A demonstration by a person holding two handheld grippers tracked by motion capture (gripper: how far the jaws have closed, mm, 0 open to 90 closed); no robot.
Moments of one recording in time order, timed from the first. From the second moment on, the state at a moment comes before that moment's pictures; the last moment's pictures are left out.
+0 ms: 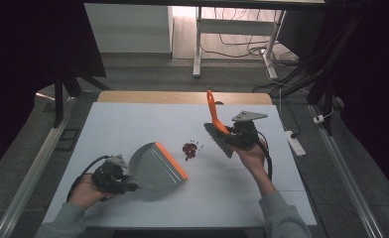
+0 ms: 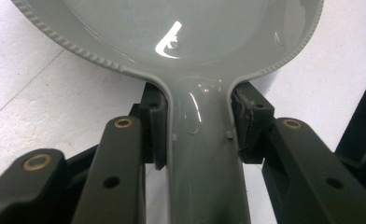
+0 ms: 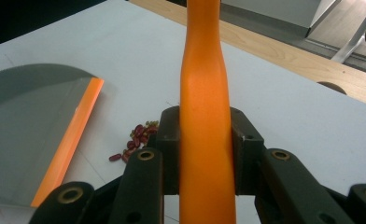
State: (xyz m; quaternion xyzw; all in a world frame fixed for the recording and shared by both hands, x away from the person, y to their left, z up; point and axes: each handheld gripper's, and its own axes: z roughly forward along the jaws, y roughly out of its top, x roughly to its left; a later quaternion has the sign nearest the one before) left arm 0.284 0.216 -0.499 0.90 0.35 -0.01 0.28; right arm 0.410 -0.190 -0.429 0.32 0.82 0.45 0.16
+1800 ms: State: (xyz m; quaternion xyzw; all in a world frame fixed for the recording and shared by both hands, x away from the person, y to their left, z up) left arm 0.302 0.186 -0.505 0.90 0.34 -0.04 0.27; right arm 0.472 -0.132 -0.470 0.32 0.87 0.34 0.17
